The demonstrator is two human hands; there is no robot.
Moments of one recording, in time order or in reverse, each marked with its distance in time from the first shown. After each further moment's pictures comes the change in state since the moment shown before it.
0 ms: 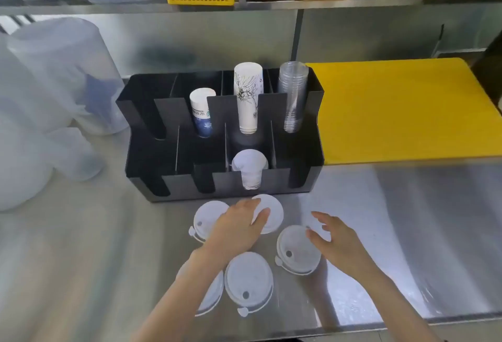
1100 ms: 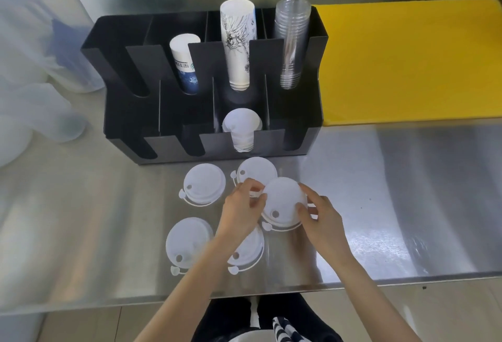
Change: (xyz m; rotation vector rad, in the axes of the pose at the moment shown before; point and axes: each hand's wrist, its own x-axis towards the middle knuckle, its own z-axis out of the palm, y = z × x) left_hand 0.004 -0.008 0.058 -0.323 0.151 -0.144; right_hand -0.008 0.010 0.036 0.229 0.149 -0.022
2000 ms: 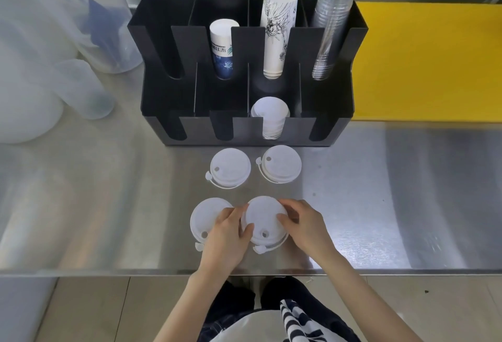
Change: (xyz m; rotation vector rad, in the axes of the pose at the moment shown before) left_hand -0.061 -0.084 -0.025 0.144 0.050 -0.032; right_hand -0.025 -0.022 0.057 -0.053 -0.222 -0.039
